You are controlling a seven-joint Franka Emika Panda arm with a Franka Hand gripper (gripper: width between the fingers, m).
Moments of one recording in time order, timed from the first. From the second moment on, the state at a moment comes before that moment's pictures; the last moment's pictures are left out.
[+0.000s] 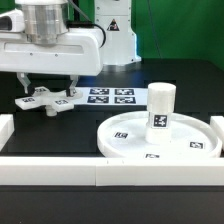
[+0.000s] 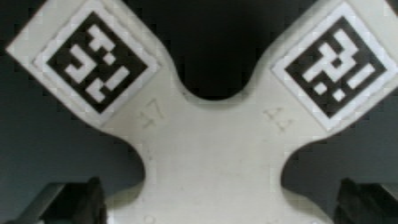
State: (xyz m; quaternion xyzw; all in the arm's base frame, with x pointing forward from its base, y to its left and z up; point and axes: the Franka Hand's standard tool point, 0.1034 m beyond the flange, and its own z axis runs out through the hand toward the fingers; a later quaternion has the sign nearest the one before) arm 0.432 -0.150 0.039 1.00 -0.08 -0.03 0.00
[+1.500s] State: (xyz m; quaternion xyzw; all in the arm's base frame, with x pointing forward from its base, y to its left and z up) arm 0.426 -0.149 0.029 1.00 -0.08 -0.04 0.00
